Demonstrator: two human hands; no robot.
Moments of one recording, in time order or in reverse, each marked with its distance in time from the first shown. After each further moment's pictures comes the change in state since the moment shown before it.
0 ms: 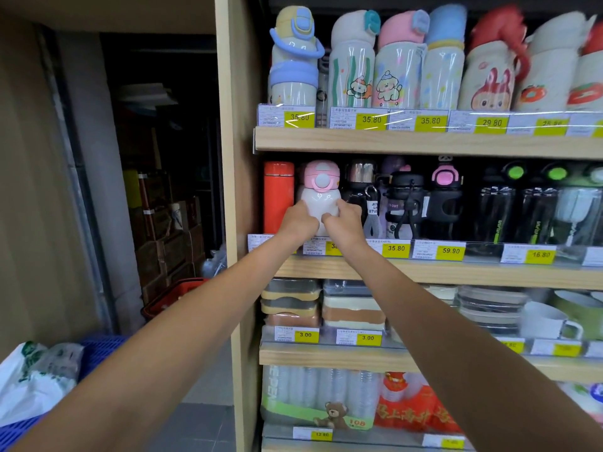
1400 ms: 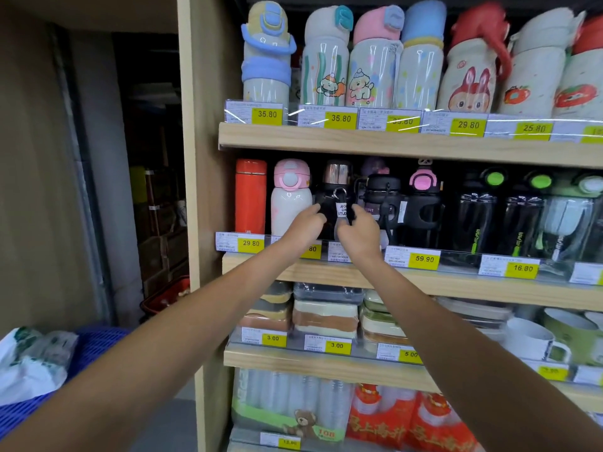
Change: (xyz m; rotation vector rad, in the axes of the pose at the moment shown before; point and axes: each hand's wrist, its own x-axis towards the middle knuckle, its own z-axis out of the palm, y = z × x) left_hand 0.007 0.028 0.068 -0.311 -0.107 -0.016; right_hand 0.019 0.052 -0.067 -0.106 0.038 -0.030
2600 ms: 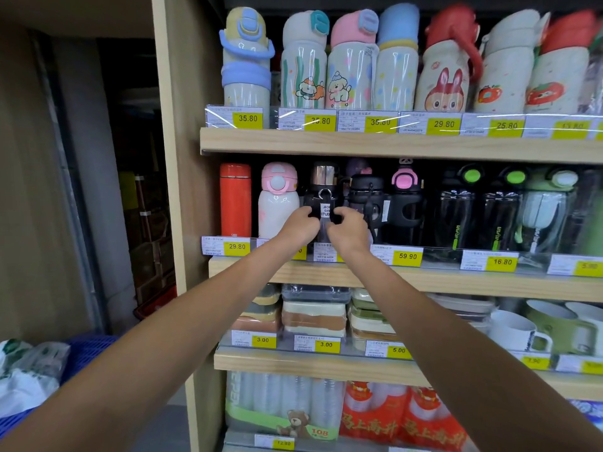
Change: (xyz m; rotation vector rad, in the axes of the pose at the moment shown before) left_hand -0.003 0.011 0.013 0.165 0.027 -0.036; right_hand -0.003 -0.005 -0.016 0.018 0.020 0.010
